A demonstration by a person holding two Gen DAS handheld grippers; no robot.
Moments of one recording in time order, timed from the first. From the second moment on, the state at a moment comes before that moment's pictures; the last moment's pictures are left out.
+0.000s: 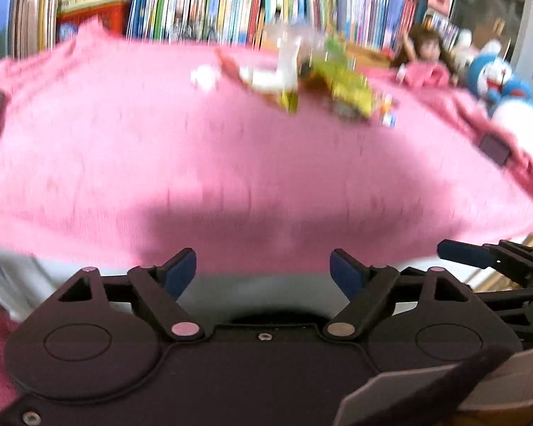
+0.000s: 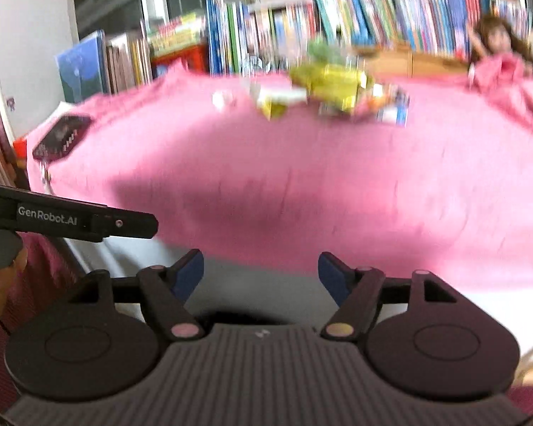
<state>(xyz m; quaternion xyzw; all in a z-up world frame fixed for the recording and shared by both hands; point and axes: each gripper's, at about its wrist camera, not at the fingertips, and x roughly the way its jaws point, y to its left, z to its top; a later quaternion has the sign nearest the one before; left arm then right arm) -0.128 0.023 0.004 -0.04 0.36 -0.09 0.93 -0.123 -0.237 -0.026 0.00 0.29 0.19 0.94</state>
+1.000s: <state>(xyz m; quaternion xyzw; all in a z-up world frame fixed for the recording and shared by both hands) 0.082 -0.043 -0.004 -0.09 0.32 -0.04 0.94 0.080 -0.250 -0.017 -0.16 0.25 0.12 0.95</state>
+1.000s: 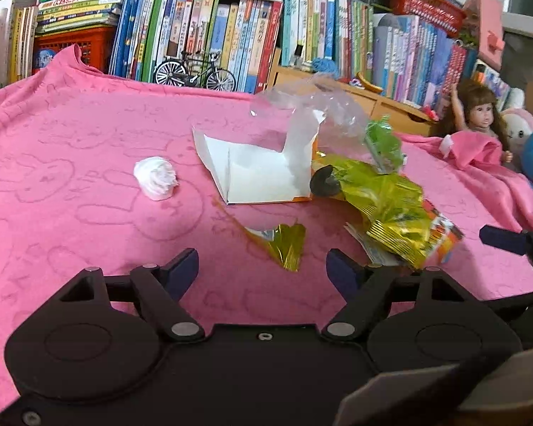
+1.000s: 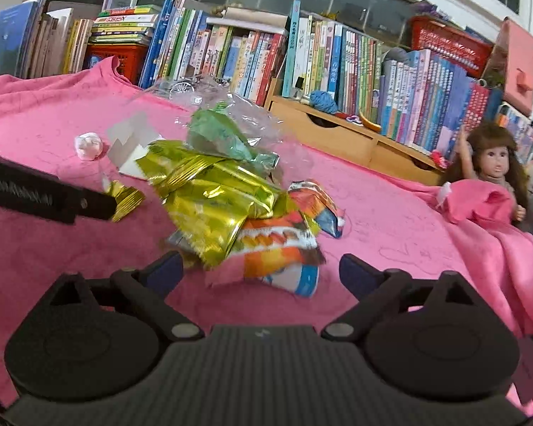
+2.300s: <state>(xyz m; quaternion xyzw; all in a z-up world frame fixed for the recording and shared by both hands) 0.011 -0.034 0.015 -0.03 0.29 -0.07 0.96 0.100 -0.239 -0.020 -0.15 0.29 0.17 0.93</state>
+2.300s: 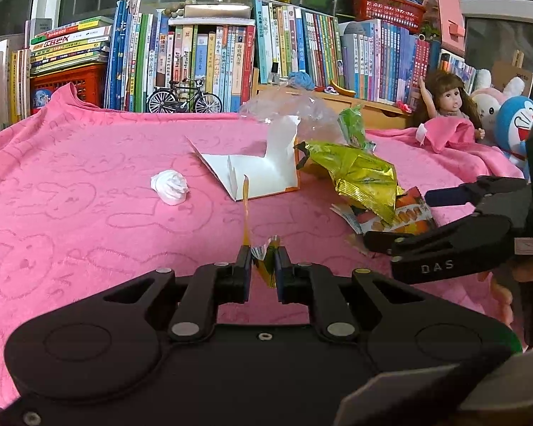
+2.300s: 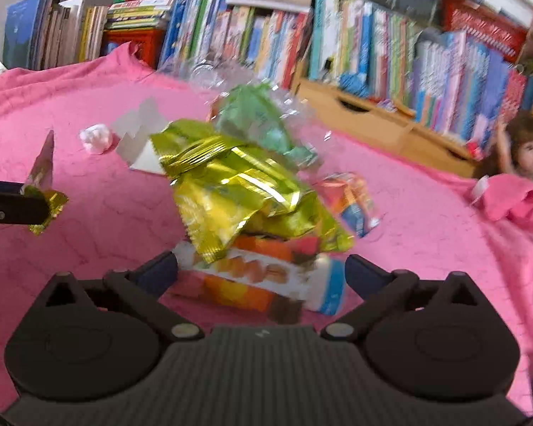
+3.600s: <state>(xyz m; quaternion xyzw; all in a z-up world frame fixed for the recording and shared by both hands) -0.032 -0.020 0.015 -0.03 0.29 -0.07 0.95 0.043 -0.233 -0.023 -0.05 0.31 0.13 0.94</state>
